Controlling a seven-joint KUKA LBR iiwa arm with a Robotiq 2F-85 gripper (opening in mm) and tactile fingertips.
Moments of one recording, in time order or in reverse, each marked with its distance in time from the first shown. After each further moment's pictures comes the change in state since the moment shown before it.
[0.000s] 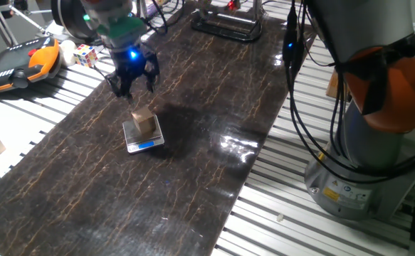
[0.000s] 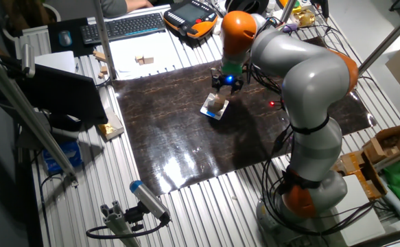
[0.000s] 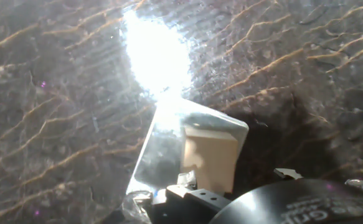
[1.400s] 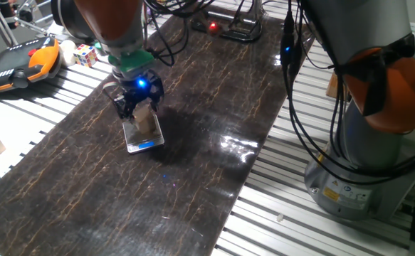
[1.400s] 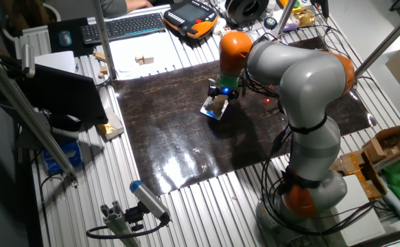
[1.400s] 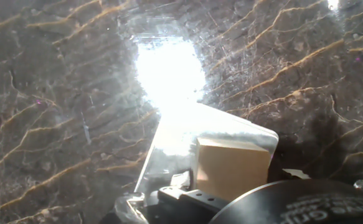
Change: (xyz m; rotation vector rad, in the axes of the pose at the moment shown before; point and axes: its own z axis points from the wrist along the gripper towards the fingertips) arm 0.003 0.007 0.058 -0.035 -0.063 -0.003
